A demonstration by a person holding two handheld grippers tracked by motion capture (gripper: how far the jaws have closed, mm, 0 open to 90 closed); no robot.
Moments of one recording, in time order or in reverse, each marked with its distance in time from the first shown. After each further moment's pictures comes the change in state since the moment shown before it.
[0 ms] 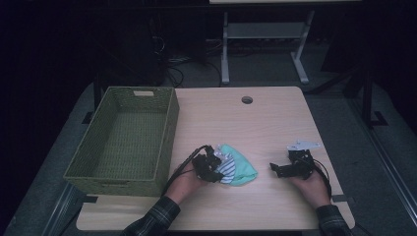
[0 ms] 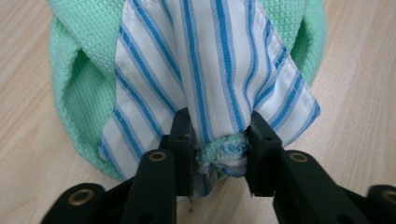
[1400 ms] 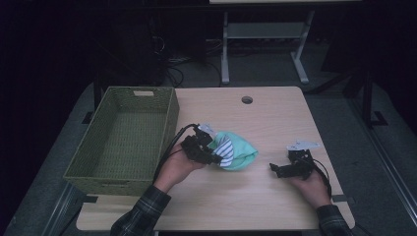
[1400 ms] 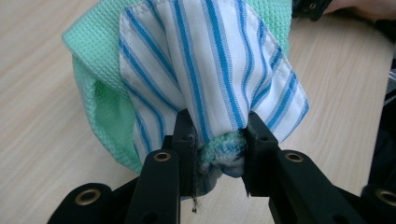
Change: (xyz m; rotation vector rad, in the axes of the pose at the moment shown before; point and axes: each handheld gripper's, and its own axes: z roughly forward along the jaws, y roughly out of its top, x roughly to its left) left arm 0.022 0.025 -0.080 -0.150 -0.087 -0.129; right arm 0.001 0.000 0.000 0.010 0.005 0.003
